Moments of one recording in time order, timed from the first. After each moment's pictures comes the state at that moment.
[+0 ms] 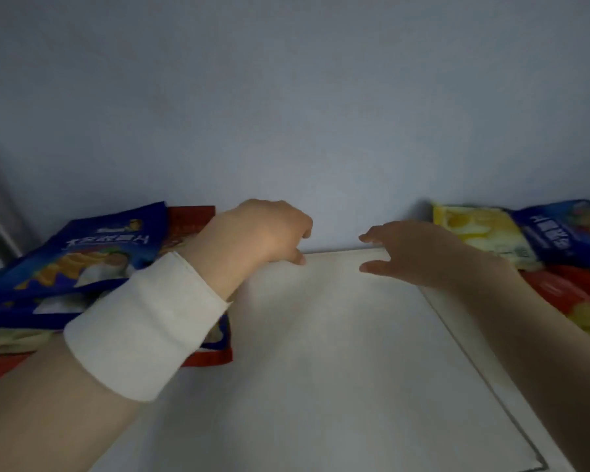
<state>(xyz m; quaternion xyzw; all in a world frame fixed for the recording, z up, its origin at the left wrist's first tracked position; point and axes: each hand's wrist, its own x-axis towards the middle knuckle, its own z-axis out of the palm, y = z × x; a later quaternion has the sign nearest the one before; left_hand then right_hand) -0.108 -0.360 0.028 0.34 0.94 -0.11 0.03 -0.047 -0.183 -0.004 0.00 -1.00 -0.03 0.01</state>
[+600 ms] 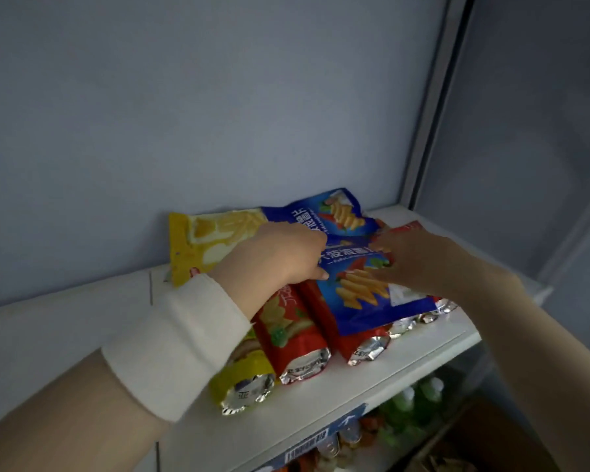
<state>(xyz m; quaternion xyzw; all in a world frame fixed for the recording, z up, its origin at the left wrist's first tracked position) 0.032 0.071 0.005 0.47 0.87 -0.11 0.01 0.139 0.199 -0.003 -0.21 -0.98 0.04 -0.04</state>
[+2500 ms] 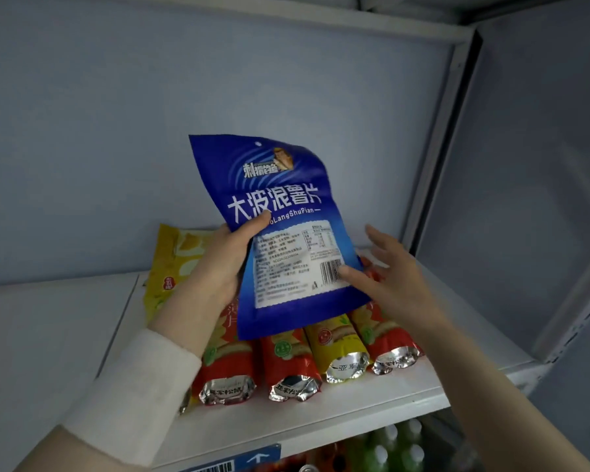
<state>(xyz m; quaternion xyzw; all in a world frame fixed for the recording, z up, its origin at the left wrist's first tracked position) 0.061 0.106 0.002 0.11 0.57 0.81 0.12 0.162 0.277 -0.018 -0.07 -0.84 0.49 0.22</state>
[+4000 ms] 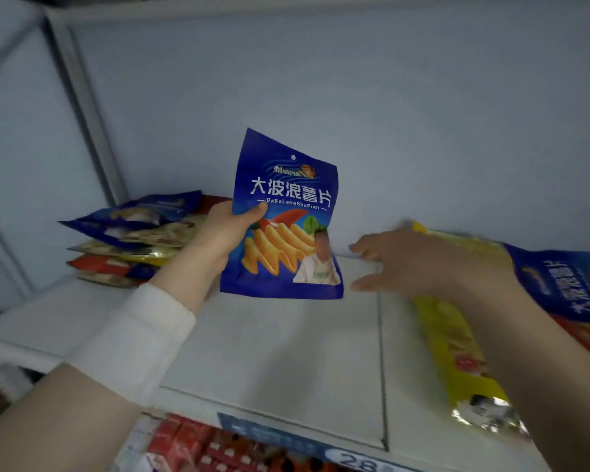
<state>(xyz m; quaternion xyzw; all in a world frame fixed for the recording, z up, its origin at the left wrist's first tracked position) 0.006 -0.296 0.005 -0.06 0.74 0.66 -0.11 0.048 -0.076 0.032 0.20 -0.98 0.04 -0.05</state>
